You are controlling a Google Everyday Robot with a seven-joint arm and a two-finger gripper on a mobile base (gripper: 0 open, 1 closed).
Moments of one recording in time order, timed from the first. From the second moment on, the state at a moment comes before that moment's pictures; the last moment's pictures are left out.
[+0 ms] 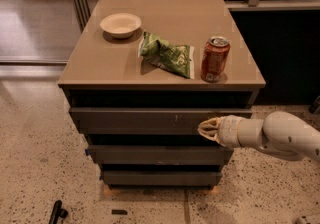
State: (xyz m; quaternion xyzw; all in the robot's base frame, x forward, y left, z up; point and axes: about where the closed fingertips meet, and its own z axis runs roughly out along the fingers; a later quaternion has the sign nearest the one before) arm 0.566 -0.162 0.625 -0.62 0.63 0.03 0.46
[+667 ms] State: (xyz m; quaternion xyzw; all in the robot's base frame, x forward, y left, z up) arm 0.502 -0.184 0.624 -0.64 0.65 0.13 0.38
